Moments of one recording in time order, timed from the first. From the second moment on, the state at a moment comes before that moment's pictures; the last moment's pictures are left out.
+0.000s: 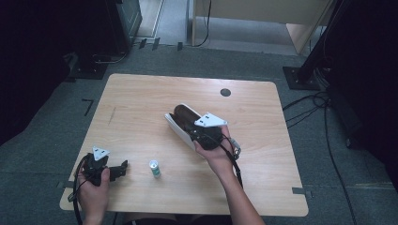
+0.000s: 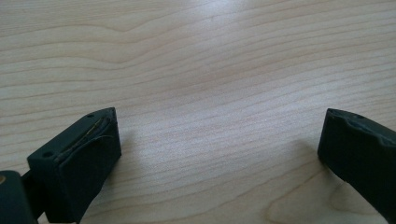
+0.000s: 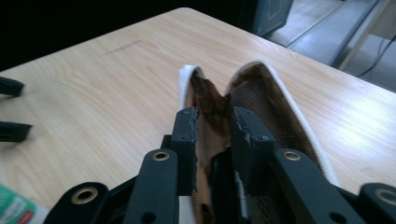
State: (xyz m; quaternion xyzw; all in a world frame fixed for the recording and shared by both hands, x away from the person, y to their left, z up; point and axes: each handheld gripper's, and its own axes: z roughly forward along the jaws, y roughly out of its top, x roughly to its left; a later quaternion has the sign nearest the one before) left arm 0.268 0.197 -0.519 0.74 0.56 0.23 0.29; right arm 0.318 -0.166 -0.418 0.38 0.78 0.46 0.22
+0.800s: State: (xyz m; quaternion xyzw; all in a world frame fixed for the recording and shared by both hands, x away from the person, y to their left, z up) left arm 0.268 0.197 -0.519 0.74 0.56 0.23 0.29; right arm 0.269 -0.128 -0.421 0.31 0.80 0.48 0.16
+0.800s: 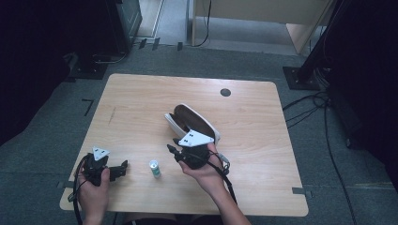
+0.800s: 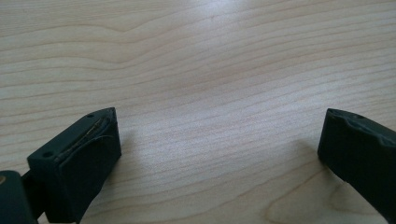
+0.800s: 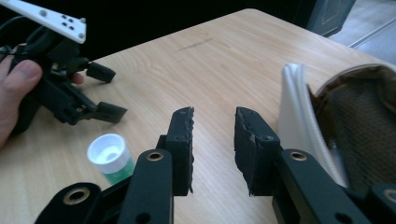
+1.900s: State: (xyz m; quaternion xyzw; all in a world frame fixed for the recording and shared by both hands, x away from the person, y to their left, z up) left arm 0.268 0.197 -0.519 0.74 0.56 0.23 0.29; right arm 0.241 -0.084 -0.442 0.29 0.82 0.49 0.11
